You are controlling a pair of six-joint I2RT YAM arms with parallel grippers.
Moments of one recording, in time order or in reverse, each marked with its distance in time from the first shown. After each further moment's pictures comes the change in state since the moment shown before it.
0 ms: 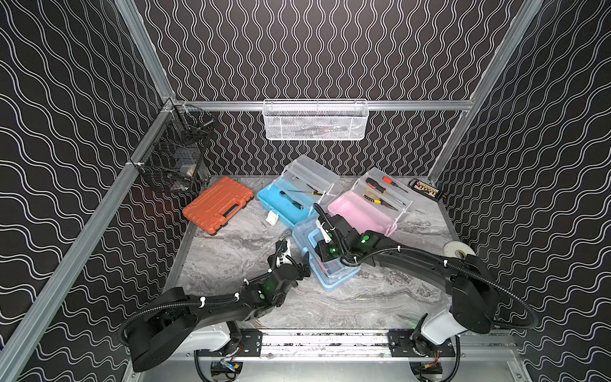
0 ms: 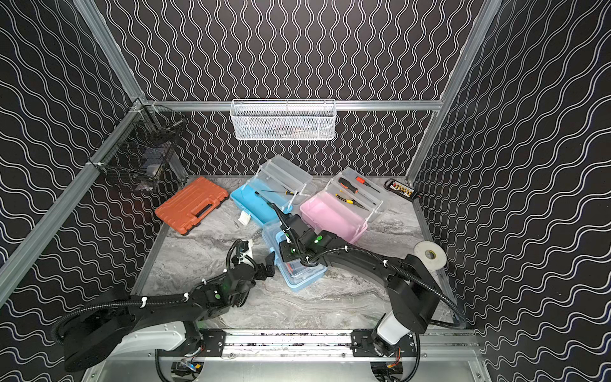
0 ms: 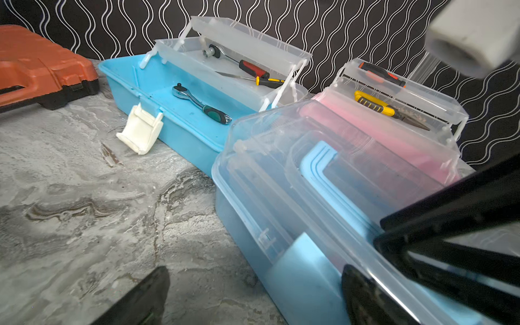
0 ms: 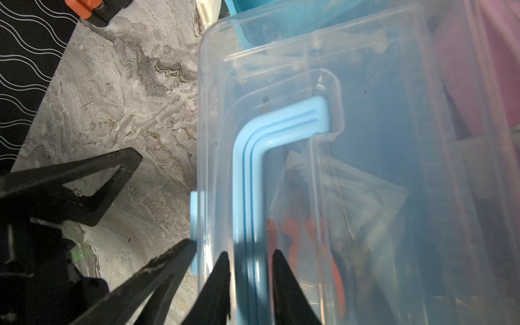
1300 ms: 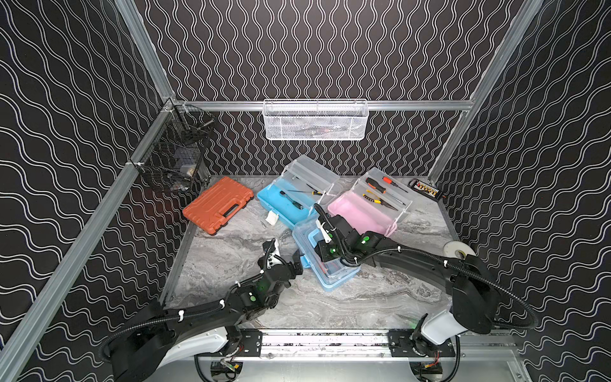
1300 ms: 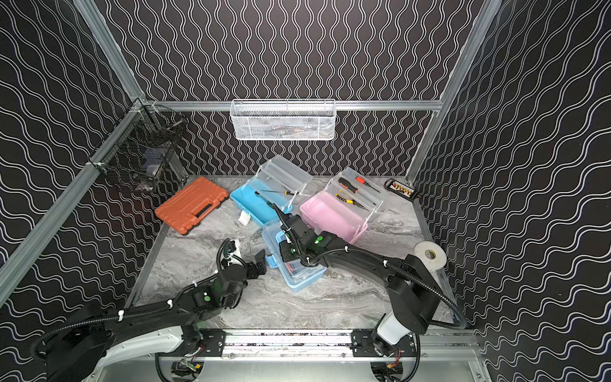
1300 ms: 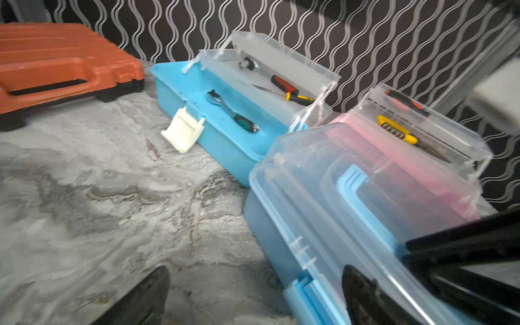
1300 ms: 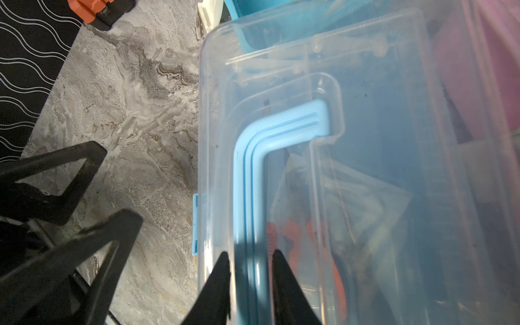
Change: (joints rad) left arm 0.031 -0.194 -0.028 -0.229 -0.088 -0.138; right arm 0.000 -0.004 -0.014 0.022 0.000 -0.002
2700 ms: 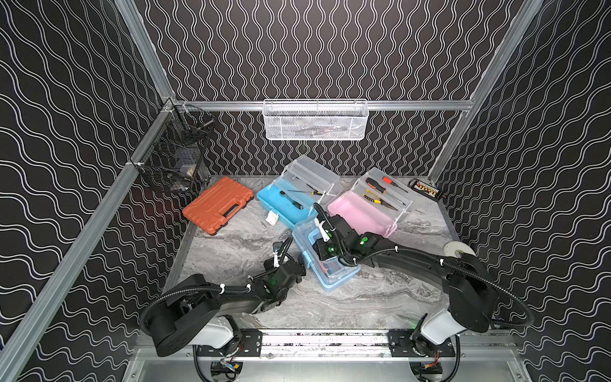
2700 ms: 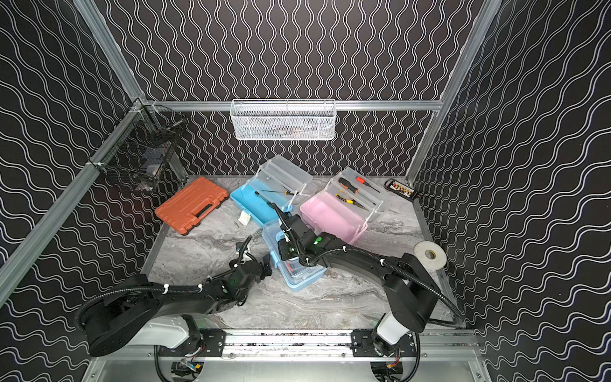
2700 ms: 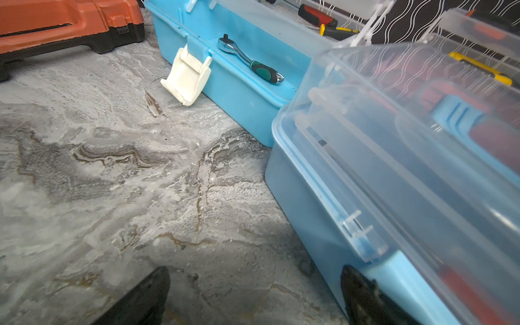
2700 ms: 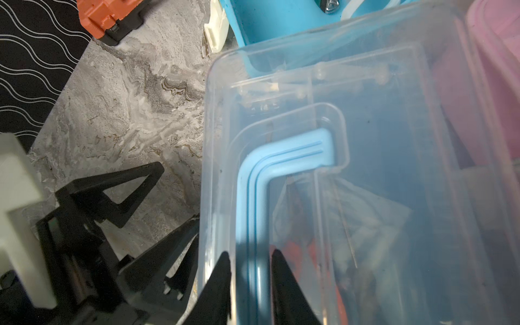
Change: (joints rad) left arm 0.030 0.366 0.056 0.144 0.058 -0.011; right arm 0.001 0.010 -0.022 0.082 0.017 -0.024
